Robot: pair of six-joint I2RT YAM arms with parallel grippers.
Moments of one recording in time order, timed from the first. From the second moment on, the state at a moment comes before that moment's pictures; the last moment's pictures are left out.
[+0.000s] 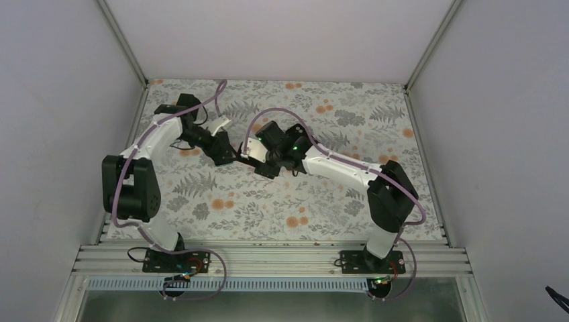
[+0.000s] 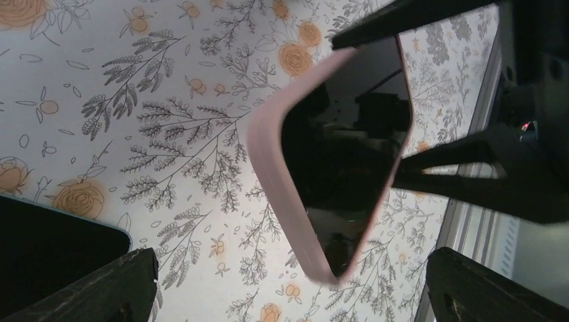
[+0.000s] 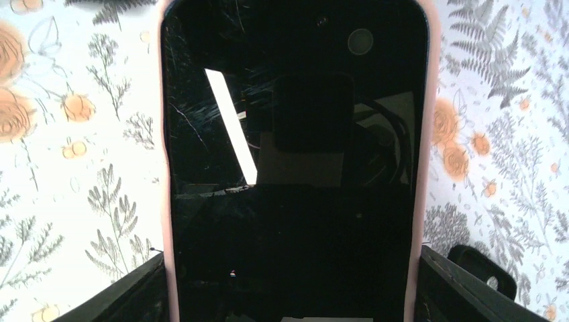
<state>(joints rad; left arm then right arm) -0.11 1.66 1.31 -1.05 0.79 0.63 0.89 1.76 1.34 -0.52 0.06 -0.49</state>
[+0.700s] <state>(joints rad) -0.11 1.81 1.37 -1.17 0.97 0.65 0.96 1.83 1.44 -0.51 0.14 -0.48</state>
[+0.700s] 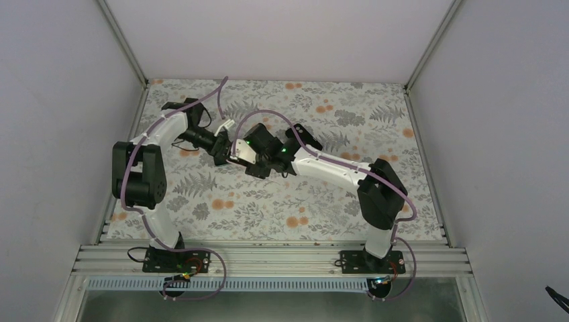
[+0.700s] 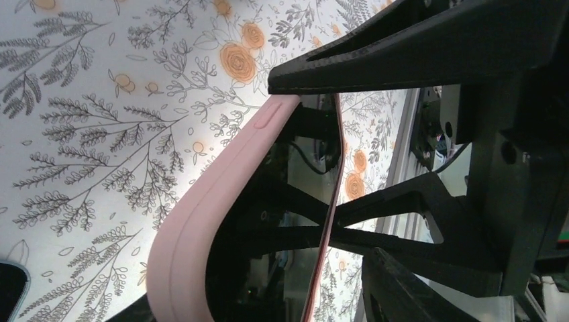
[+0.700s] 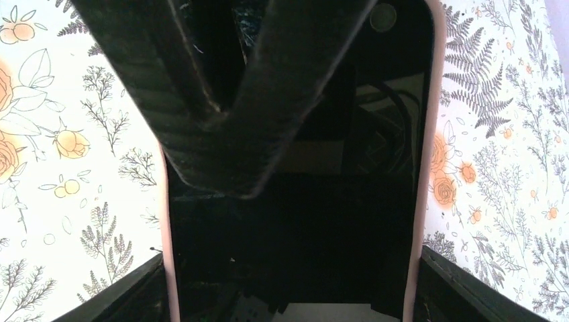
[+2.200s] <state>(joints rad) -0.30 1.55 1.52 -1.33 0.67 0.89 0.61 1.59 1.39 -0.87 -0.42 -0.69</state>
